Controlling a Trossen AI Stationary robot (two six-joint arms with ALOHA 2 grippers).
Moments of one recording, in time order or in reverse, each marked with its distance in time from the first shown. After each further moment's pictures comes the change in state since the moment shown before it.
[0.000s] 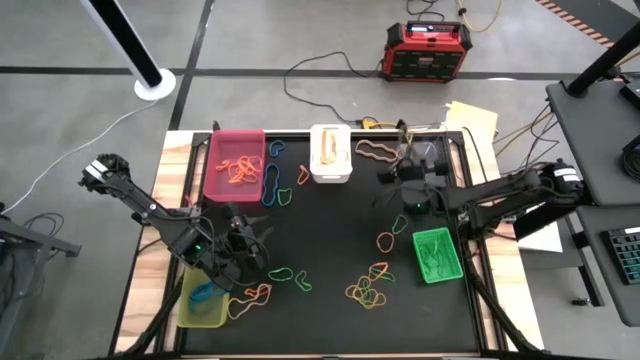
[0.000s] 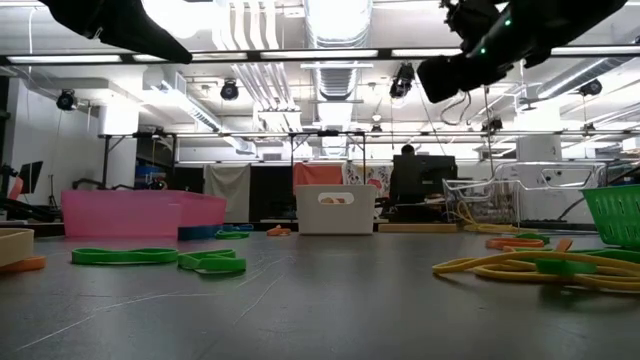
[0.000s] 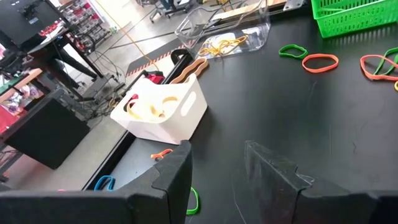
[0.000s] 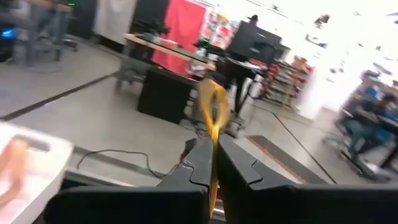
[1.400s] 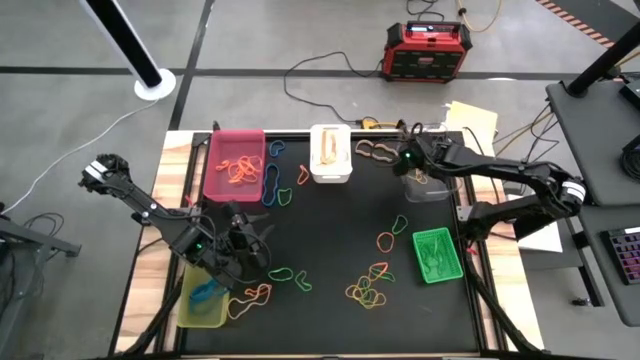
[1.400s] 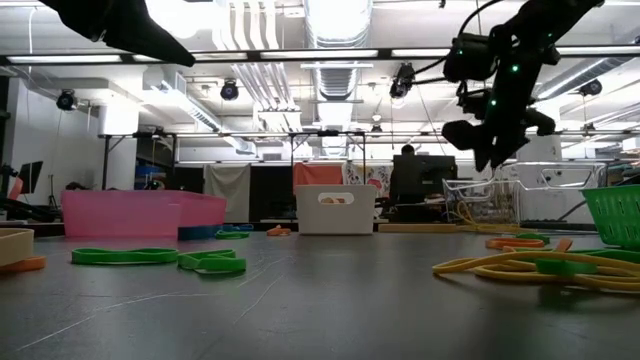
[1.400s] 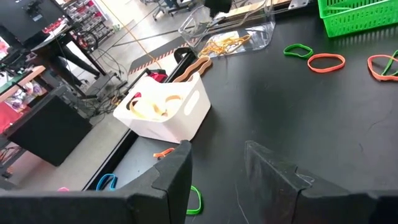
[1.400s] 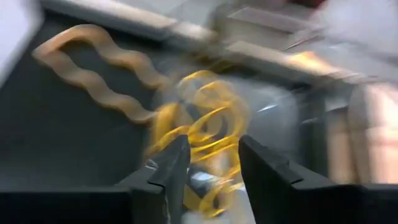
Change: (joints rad) left arm 0.019 0.000 -0.002 0.006 0.002 0.003; right arm -0.580 -0.033 0.150 -1.039 -0.975 0.703
